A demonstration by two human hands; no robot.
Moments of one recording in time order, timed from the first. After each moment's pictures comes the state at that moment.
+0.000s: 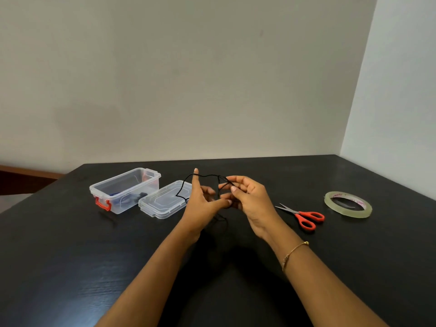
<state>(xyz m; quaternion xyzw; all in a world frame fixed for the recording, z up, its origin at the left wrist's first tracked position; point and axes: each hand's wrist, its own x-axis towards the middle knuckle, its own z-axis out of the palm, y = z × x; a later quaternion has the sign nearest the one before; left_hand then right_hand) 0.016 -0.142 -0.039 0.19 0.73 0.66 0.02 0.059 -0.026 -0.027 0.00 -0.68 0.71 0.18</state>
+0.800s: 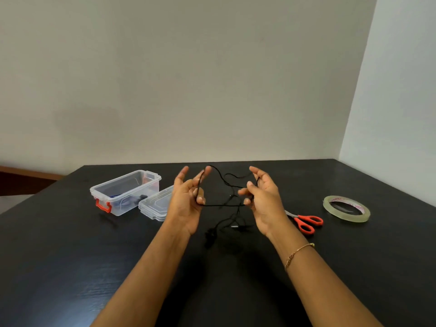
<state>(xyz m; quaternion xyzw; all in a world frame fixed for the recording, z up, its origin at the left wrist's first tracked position) 0.016 -0.153 -0.012 0.09 0.41 0.90 0.08 0.060 -0.014 -0.018 -0.08 -0.59 0.77 0.24</state>
